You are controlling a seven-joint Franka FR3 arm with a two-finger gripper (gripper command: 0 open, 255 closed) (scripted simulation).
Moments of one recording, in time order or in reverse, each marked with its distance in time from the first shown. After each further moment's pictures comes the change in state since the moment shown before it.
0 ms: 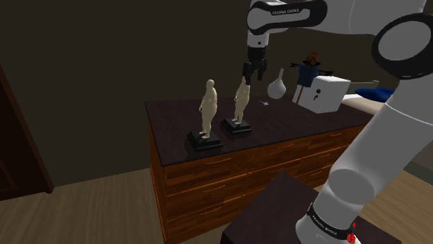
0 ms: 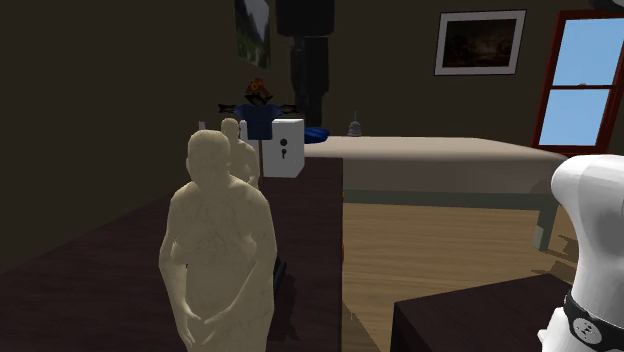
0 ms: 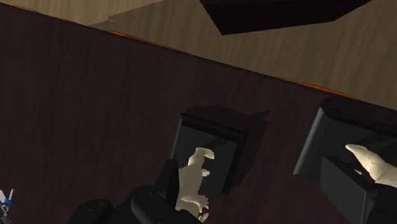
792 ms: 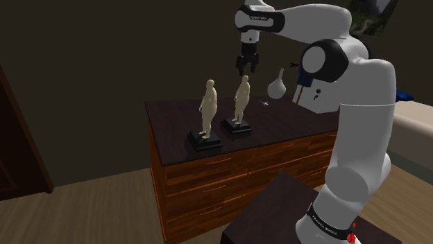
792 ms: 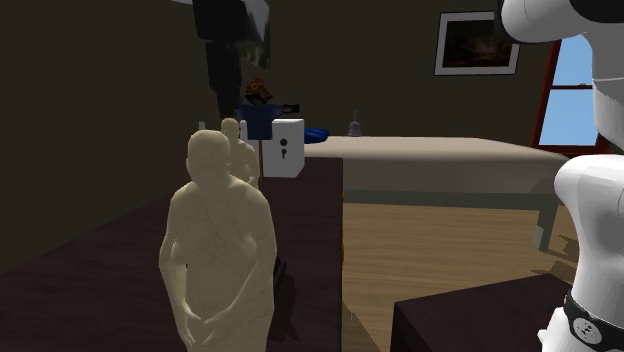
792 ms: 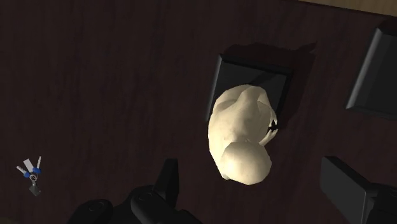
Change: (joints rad) arm -0.094 0.468 -0.070 0.612 0.083 -0.105 -0.119
